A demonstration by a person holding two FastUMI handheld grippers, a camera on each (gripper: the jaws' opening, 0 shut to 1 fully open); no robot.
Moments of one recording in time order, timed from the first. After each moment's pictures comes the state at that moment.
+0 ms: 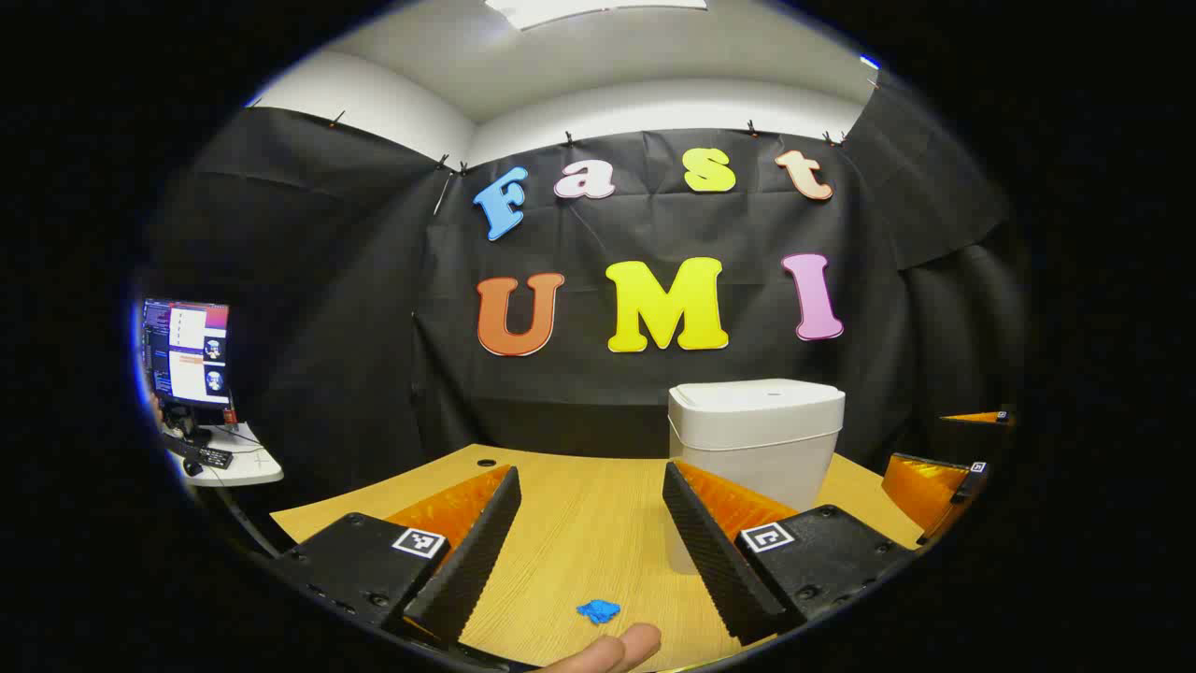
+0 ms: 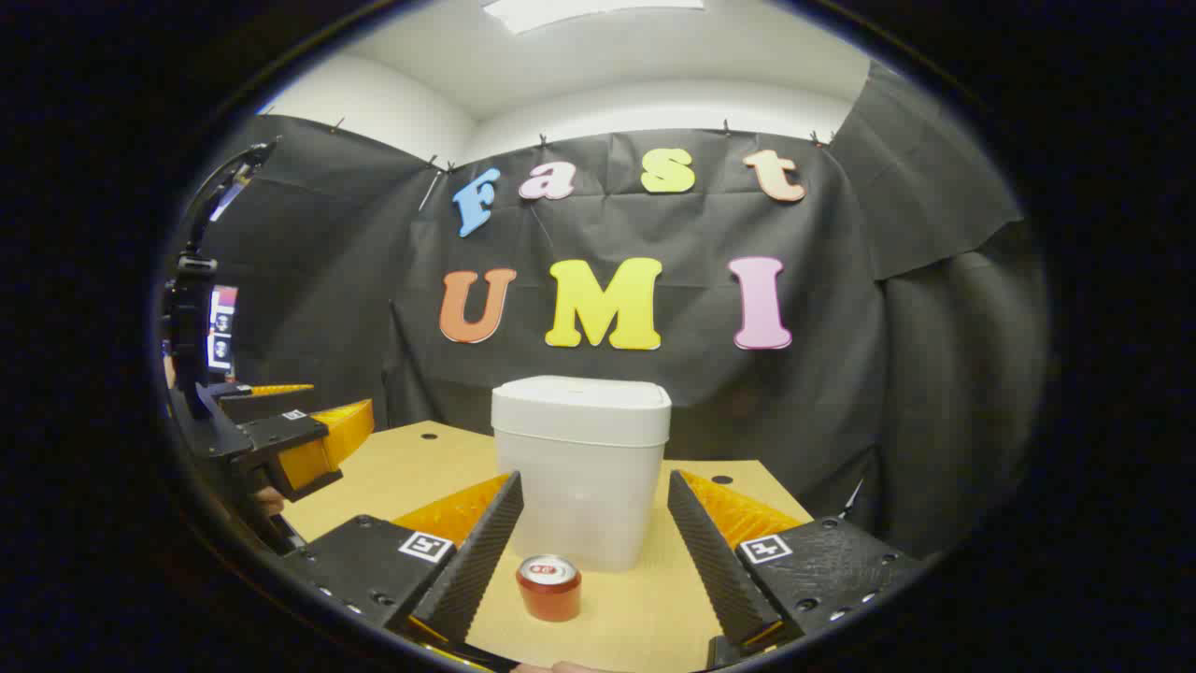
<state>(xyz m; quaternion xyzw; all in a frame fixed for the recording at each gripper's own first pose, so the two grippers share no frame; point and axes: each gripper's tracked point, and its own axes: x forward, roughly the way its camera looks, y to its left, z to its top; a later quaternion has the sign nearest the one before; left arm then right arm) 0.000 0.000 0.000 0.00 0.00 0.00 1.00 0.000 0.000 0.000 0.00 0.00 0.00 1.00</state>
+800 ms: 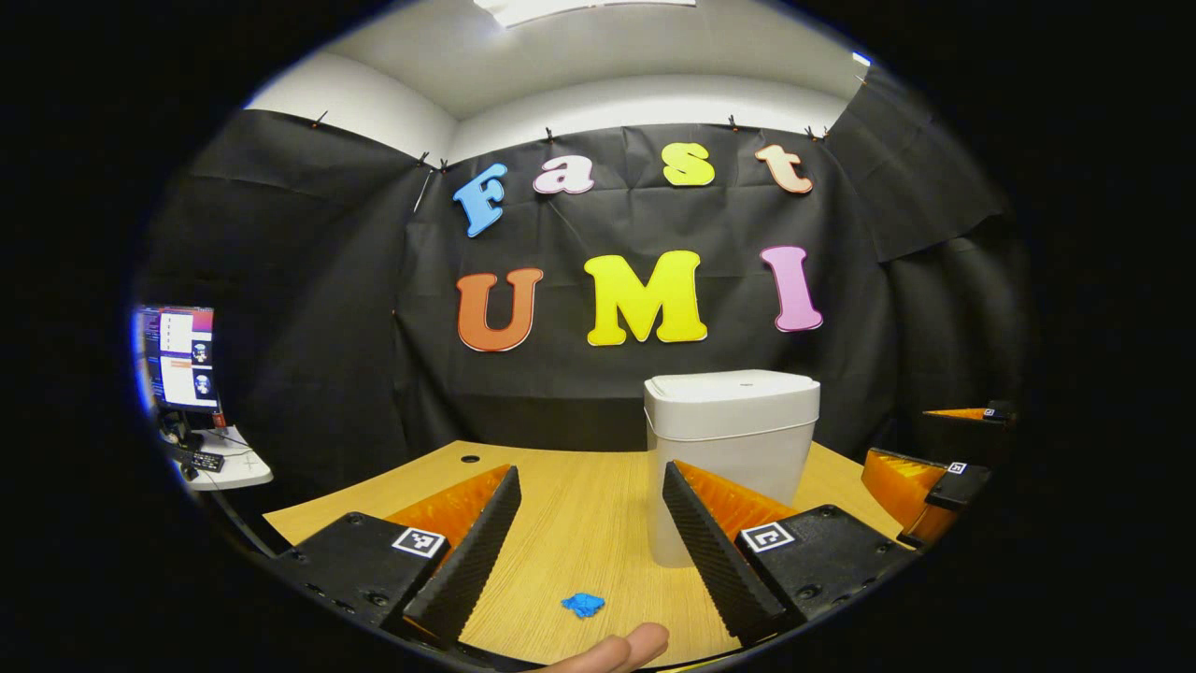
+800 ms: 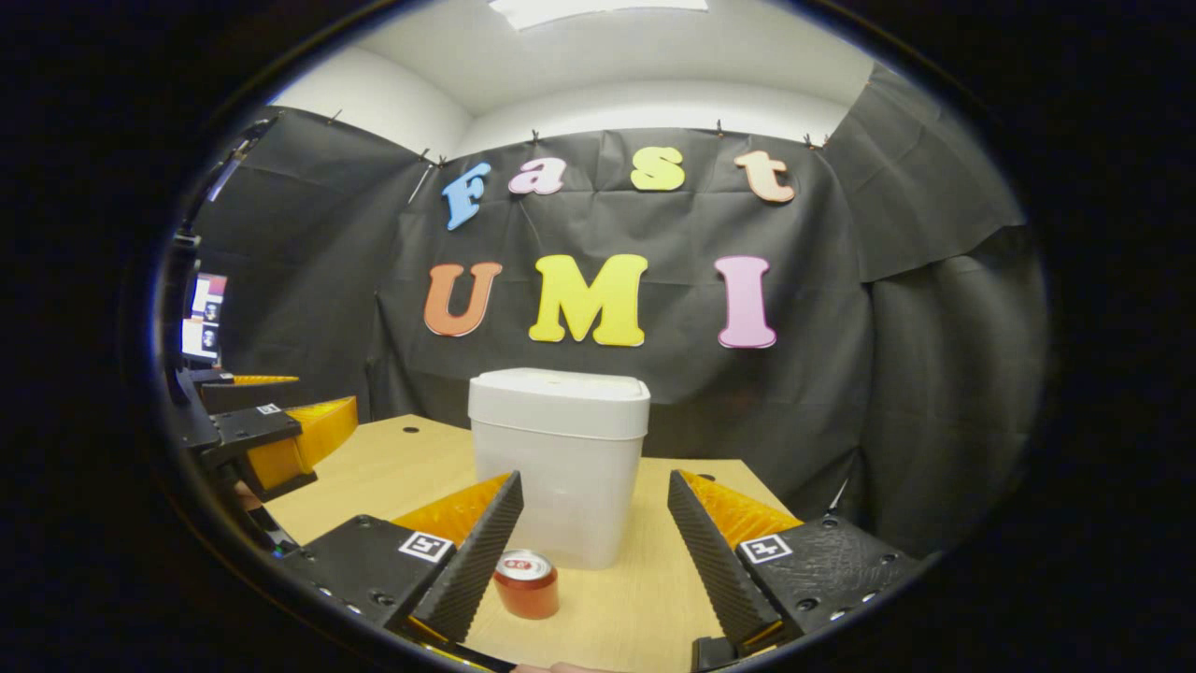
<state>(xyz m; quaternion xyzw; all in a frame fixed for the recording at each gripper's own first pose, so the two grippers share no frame) -0.005 -0.018 -0.004 0.01 0.01 -0.02 1.00 0.003 -0.010 -0.006 -0.01 0.00 -0.02 1.00</state>
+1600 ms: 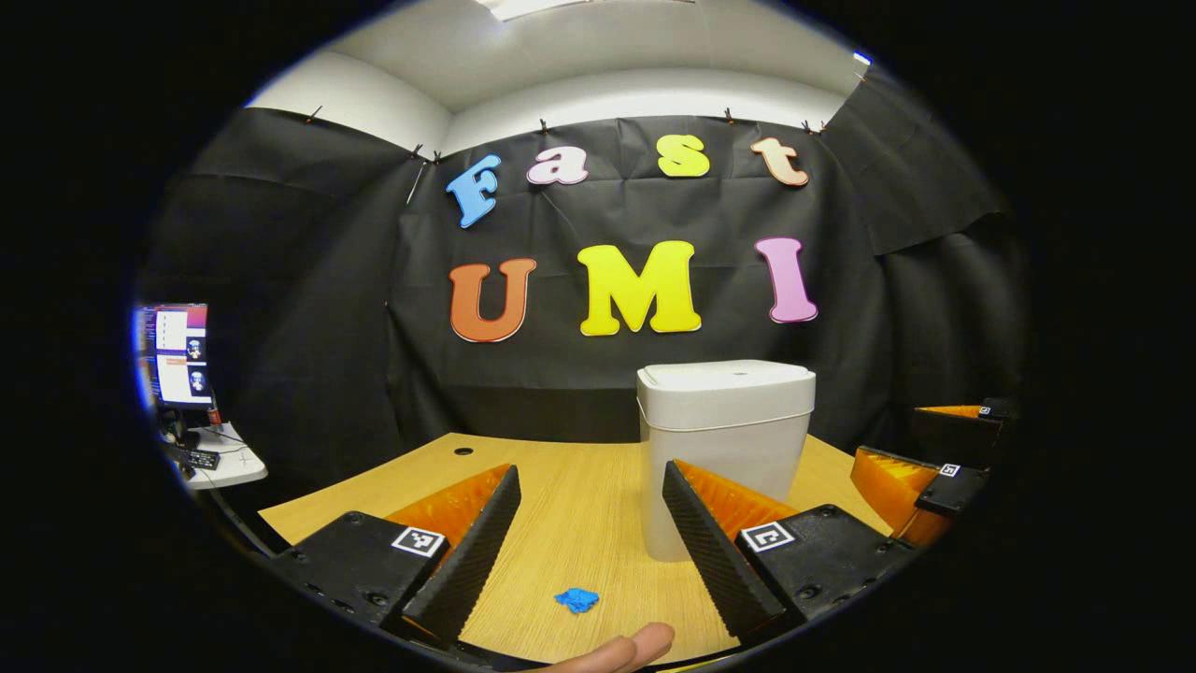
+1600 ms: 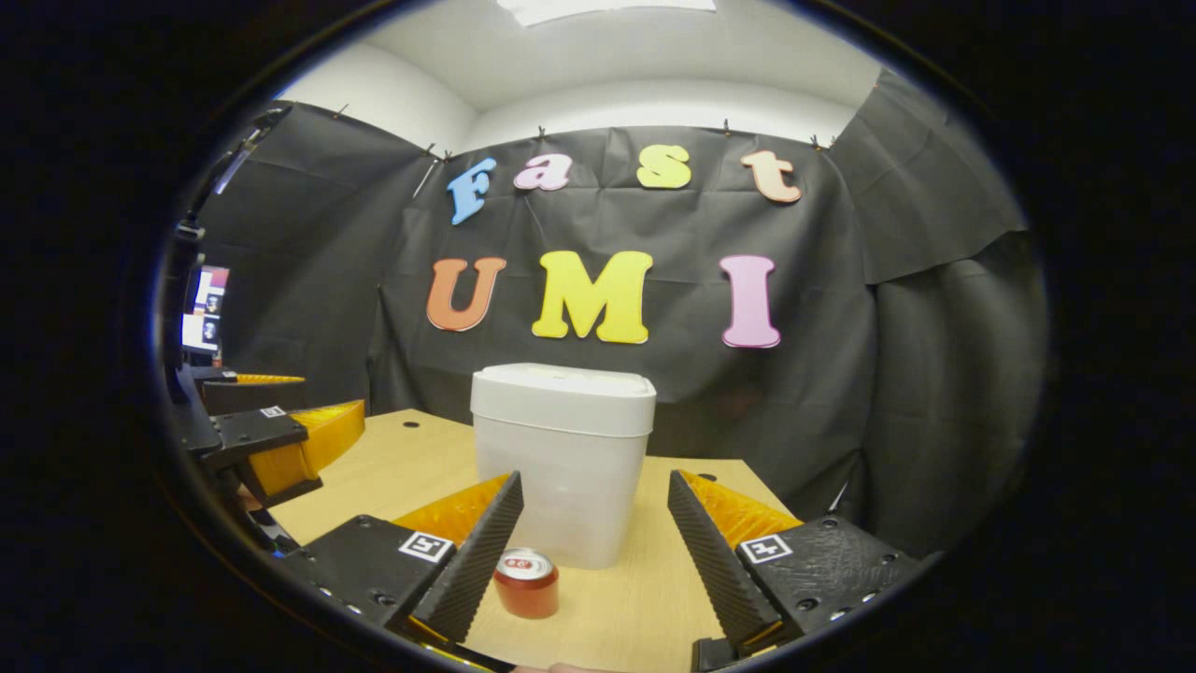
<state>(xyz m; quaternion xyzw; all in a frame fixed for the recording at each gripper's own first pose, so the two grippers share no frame) -0.002 -0.022 -0.012 0.01 0.02 -0.03 1.00 0.009 -0.012 -0.007 -0.02 0.00 -0.02 1.00</state>
